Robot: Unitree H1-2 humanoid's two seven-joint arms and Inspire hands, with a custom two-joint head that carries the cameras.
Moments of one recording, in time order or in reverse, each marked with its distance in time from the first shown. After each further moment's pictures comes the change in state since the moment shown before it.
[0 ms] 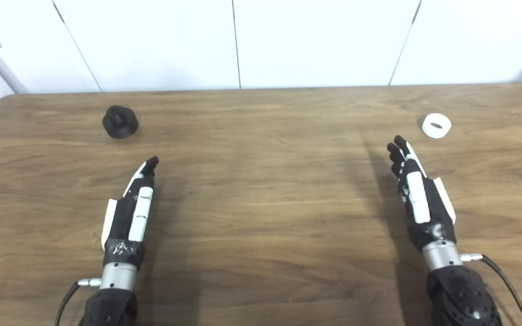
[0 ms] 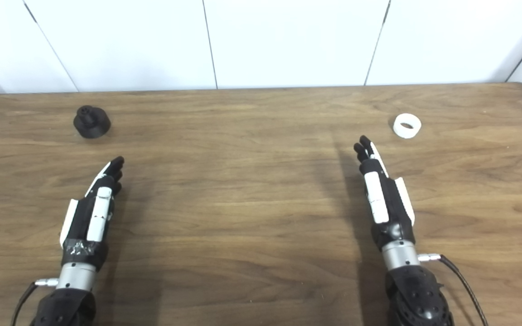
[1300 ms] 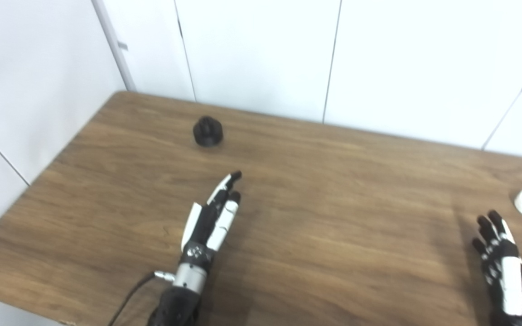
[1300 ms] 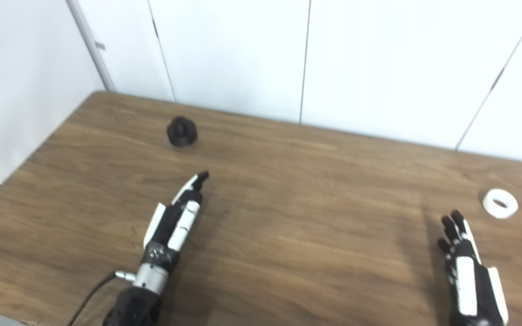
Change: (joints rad) left arm -0.010 -0.033 -0.064 0.097 0.082 -0.124 0.071; right arm -0.019 -0.070 -0.025 0.136 0.064 -0.134 0.042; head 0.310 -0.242
